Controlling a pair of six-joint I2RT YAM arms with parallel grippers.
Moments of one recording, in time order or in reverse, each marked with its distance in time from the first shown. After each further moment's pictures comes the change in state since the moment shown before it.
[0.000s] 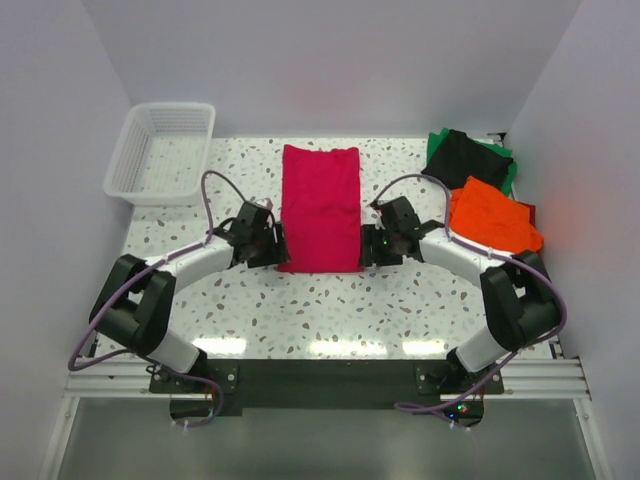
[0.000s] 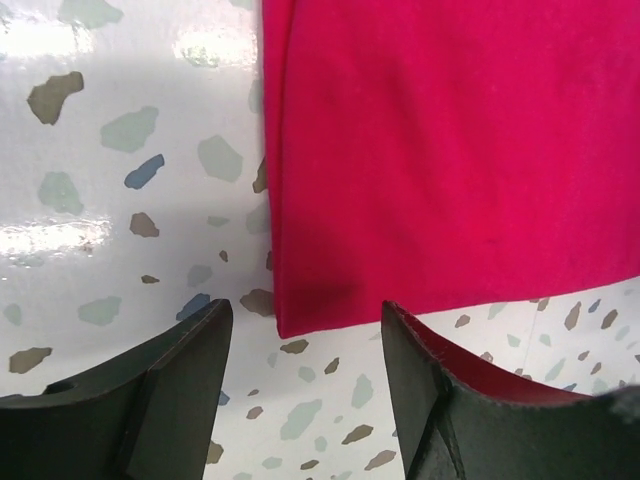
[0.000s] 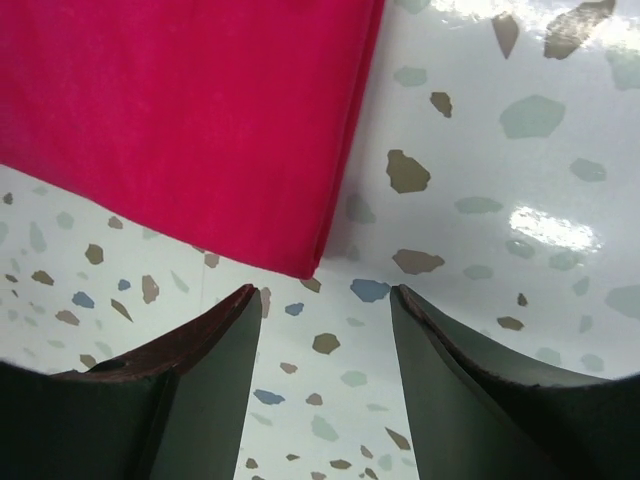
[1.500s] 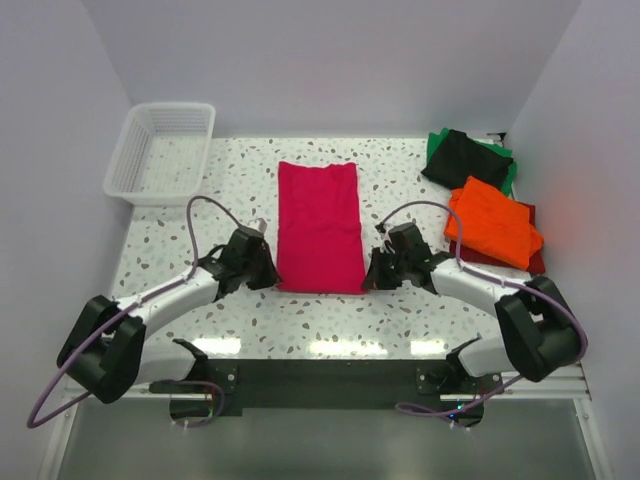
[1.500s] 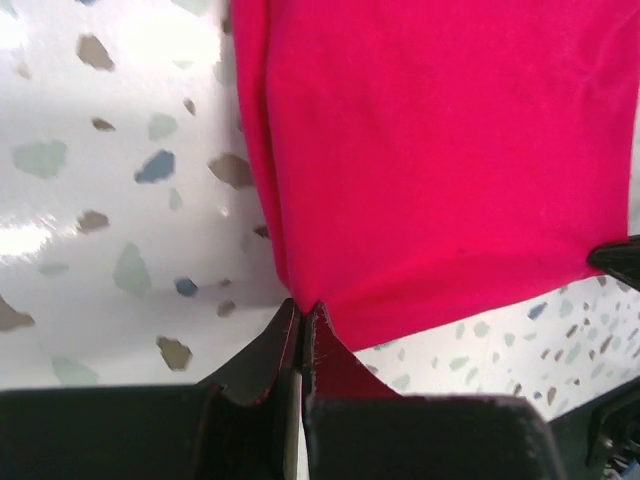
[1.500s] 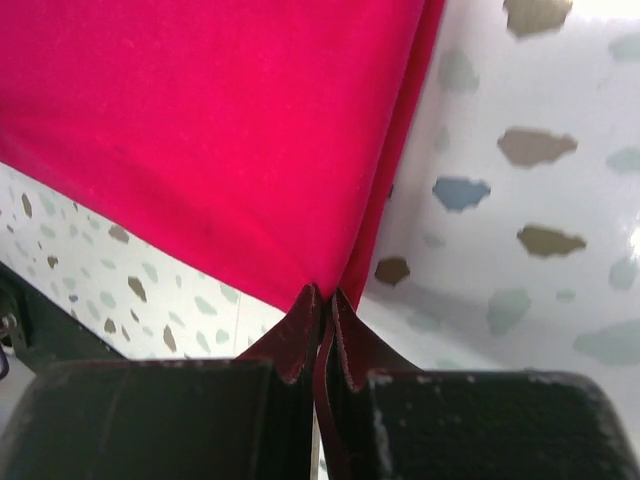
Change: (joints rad) left arm -0.055 -0.250 -0.255 0.091 0.043 -0.124; right arm 0.028 -0.153 -0.290 0.239 -0.162 0.127
